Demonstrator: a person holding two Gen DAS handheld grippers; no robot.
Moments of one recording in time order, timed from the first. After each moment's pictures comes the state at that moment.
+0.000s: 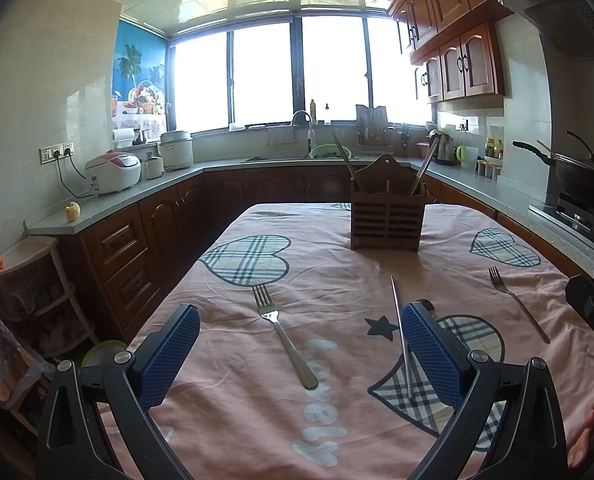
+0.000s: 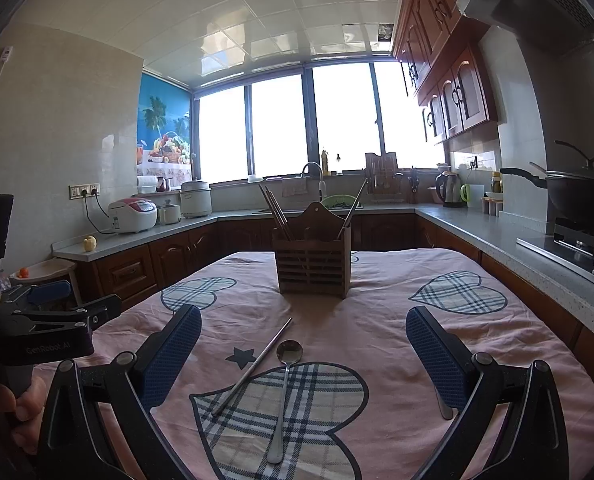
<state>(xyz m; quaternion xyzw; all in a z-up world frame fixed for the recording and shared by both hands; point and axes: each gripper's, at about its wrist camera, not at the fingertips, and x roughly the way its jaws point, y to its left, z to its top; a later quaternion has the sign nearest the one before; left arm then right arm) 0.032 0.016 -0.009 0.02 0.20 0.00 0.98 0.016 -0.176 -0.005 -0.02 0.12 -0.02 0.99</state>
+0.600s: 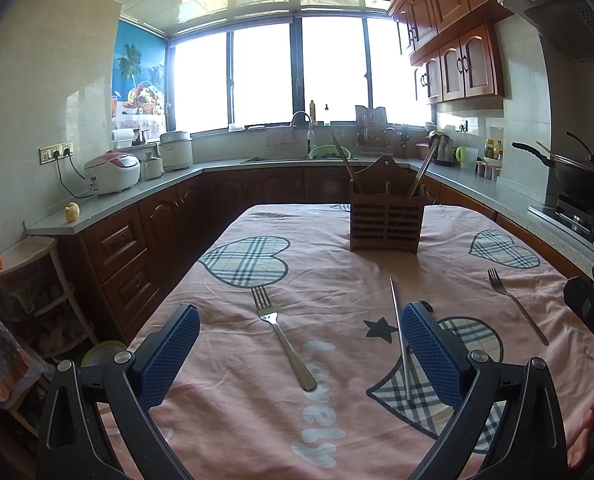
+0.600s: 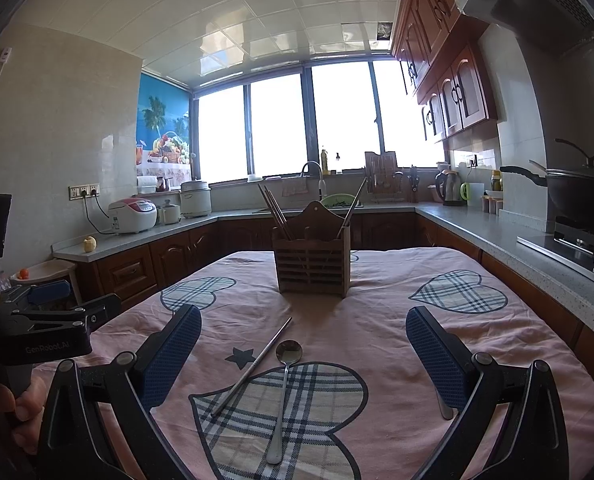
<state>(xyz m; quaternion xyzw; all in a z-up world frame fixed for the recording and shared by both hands) 0.033 0.016 -0.008 0.01 0.20 0.00 0.98 0.017 -0.176 -0.005 -0.02 0.12 -0.02 0.99</state>
